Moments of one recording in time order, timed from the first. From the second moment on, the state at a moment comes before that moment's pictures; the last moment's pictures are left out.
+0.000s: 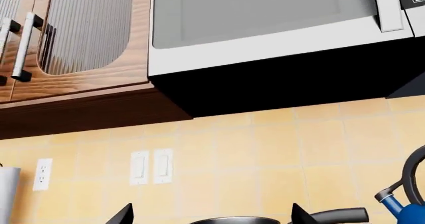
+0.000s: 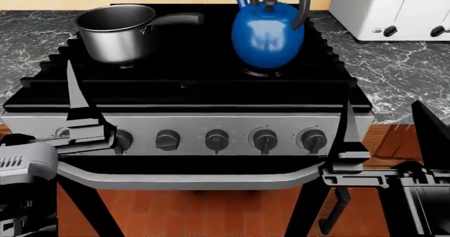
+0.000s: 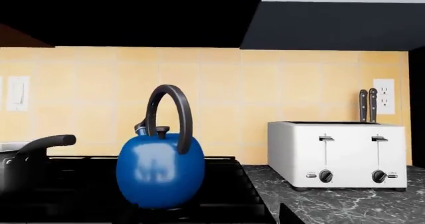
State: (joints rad) left arm -0.18 -0.39 0.00 0.96 -0.21 -0.48 -0.41; right arm 0.08 0.77 -0.07 -1.03 0.77 0.42 0.75
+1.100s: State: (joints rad) left arm -0.16 -0.43 0.04 0.98 -0.19 -0.44 -0.44; right arm 0.21 0.80 -0.21 -0.91 0.99 0.46 0.87
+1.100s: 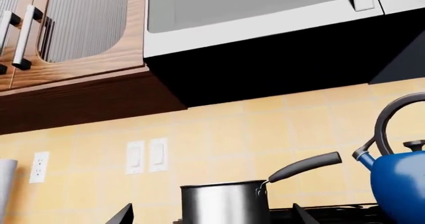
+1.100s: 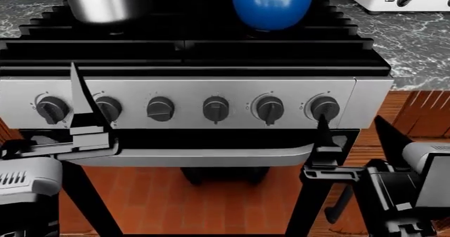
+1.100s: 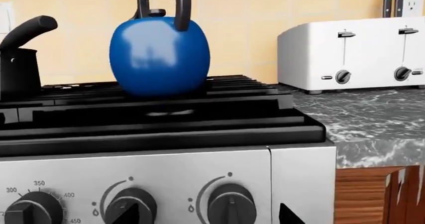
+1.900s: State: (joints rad) left arm -0.14 -0.45 0.06 0.96 -0.15 -0.38 -0.47; right arm 0.43 0.76 -0.27 -0.77 1.20 0.59 0.93
